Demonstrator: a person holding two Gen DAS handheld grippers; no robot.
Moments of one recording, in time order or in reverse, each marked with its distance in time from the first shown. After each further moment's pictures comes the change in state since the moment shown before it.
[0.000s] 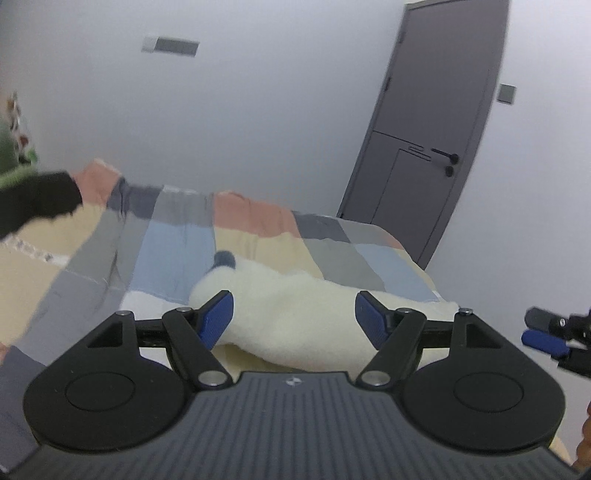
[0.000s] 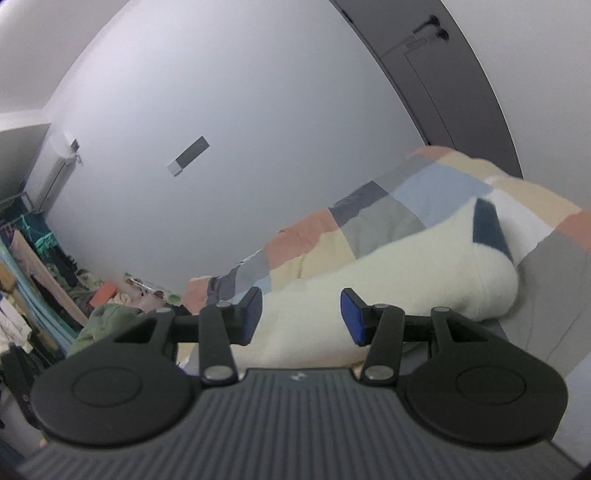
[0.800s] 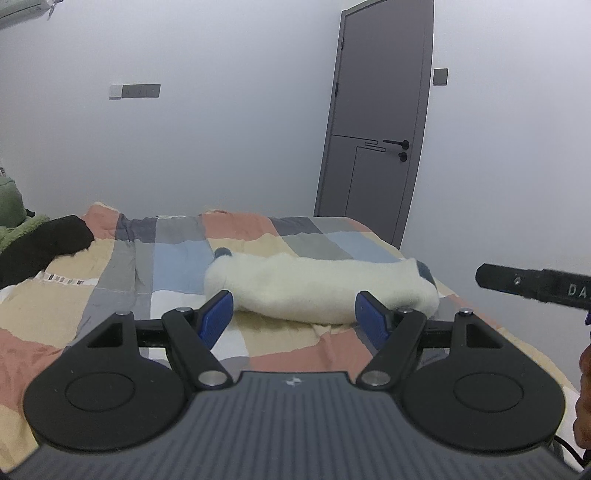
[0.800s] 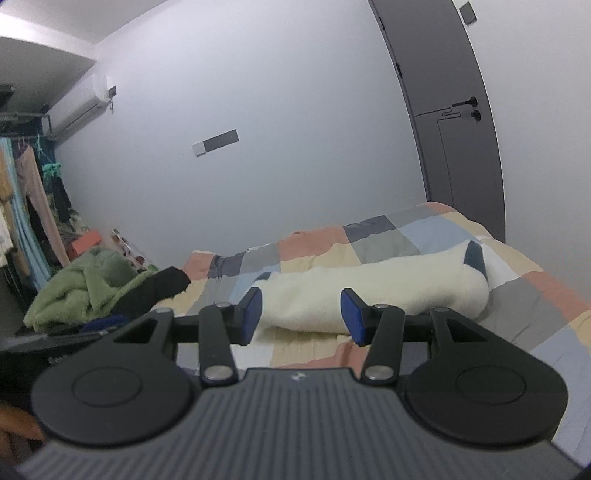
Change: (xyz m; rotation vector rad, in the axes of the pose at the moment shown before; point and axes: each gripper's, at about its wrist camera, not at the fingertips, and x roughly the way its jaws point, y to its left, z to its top) left arm -0.168 -0.016 -0.064 0.176 -0.048 -0.056; right arm -0.100 0.107 -0.084 -0.312 -0.087 -0.089
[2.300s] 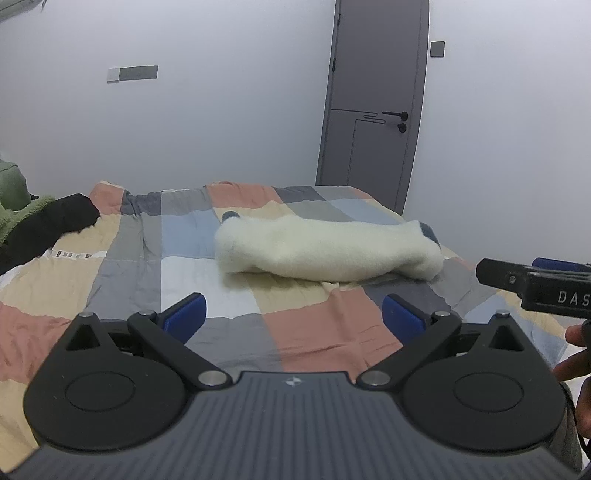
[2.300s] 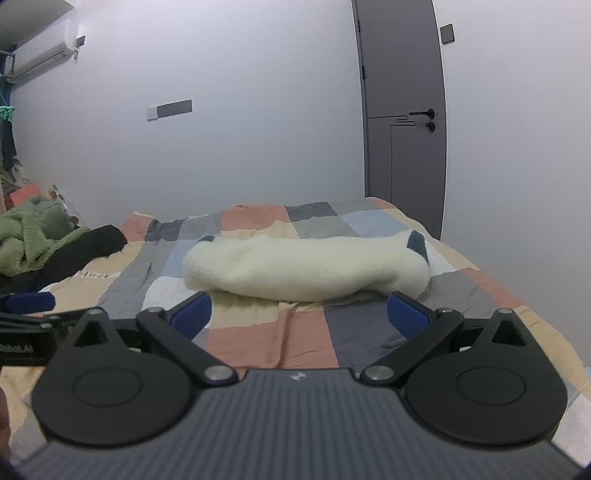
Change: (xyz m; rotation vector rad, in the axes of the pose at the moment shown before) left arm -0.009 0.007 -0.033 0.030 0.080 0.006; right arm -0.014 0.037 -0.042 -0.129 0.034 -0.252
